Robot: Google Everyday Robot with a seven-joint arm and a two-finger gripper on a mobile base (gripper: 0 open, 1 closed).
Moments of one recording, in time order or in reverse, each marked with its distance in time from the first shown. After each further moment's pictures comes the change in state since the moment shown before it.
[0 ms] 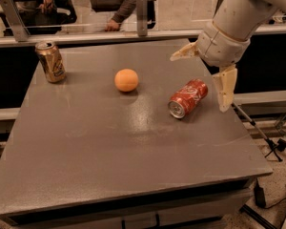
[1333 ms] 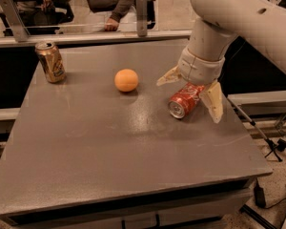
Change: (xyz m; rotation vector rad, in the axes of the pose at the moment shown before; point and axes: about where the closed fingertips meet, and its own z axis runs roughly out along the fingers) arm -0.012 0.006 0.059 -0.159 0.043 -0.209
